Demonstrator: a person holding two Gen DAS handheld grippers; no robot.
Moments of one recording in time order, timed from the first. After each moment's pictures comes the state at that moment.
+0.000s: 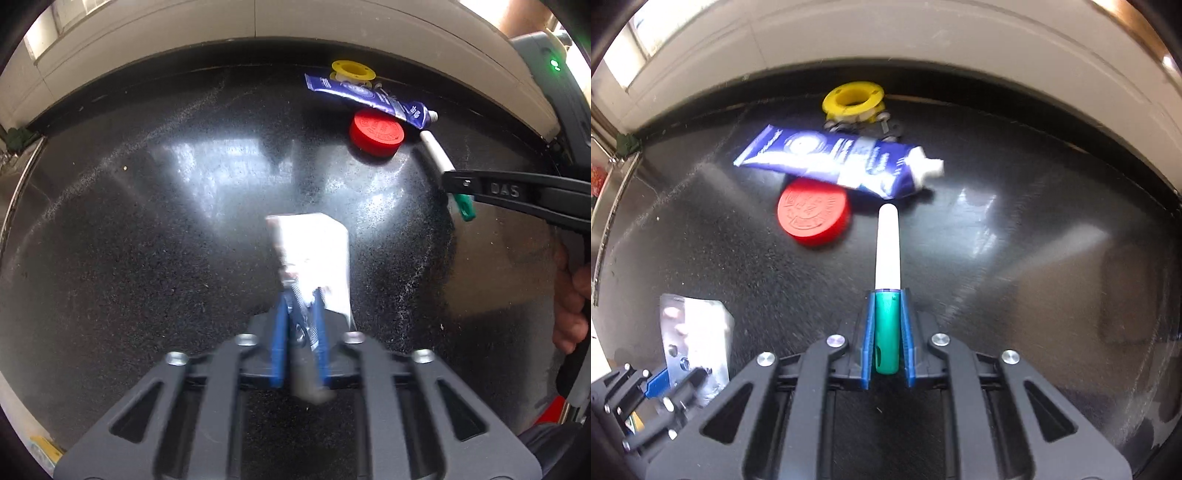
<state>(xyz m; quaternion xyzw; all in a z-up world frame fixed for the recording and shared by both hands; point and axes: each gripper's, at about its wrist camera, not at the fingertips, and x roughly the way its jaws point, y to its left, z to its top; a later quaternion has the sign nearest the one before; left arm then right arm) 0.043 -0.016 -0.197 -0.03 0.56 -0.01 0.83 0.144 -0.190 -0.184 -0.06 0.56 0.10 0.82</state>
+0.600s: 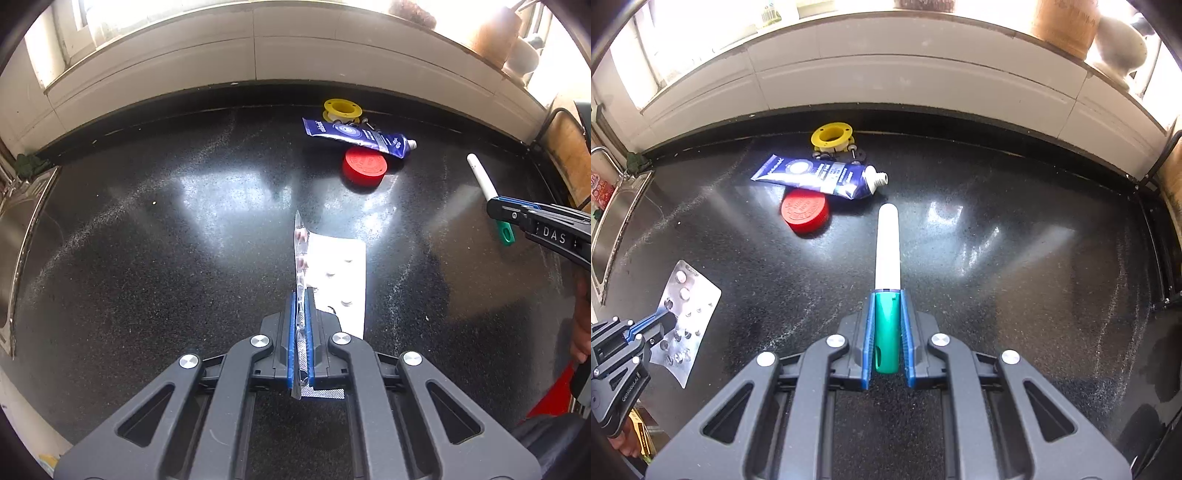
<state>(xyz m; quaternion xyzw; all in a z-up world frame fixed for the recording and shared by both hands) 0.022 -0.003 -0.154 -0.02 0.52 -0.02 0.85 0.090 -0.227 -0.136 -0.05 0.52 0.09 0.85</state>
